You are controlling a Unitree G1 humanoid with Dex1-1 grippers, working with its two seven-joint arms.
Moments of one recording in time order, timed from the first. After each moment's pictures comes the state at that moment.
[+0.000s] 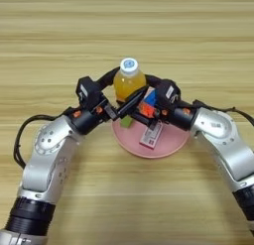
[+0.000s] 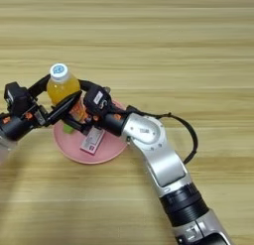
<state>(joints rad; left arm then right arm) -0.12 0.24 -0.10 -0.12 -0.44 -0.08 -0.74 -0.28 -0.18 0.34 -0.12 0.14 0.04 0.64</state>
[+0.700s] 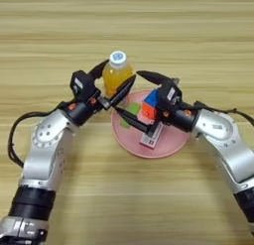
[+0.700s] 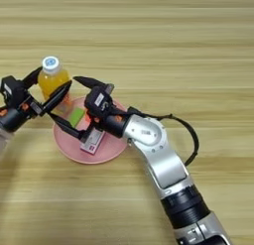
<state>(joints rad) -0.23 0.23 -0.03 0.17 -0.30 -0.22 -0.65 -0.26 -0.18 0.33 -0.15 0.15 0.00 0.65</state>
